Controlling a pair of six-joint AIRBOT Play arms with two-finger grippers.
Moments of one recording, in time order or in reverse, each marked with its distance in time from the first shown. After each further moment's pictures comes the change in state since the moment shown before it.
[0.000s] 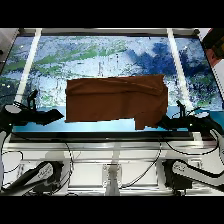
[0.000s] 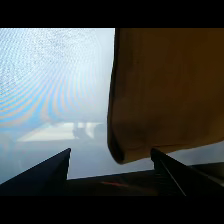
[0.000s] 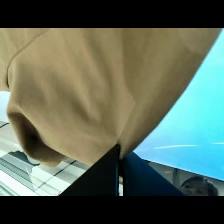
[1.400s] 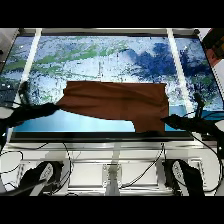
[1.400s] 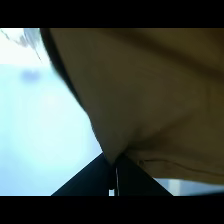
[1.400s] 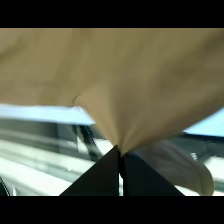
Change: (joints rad) left arm -0.026 0.301 0.011 -0.121 0.048 -0.017; right arm 0.000 0.669 0.000 0.048 0.228 0.257
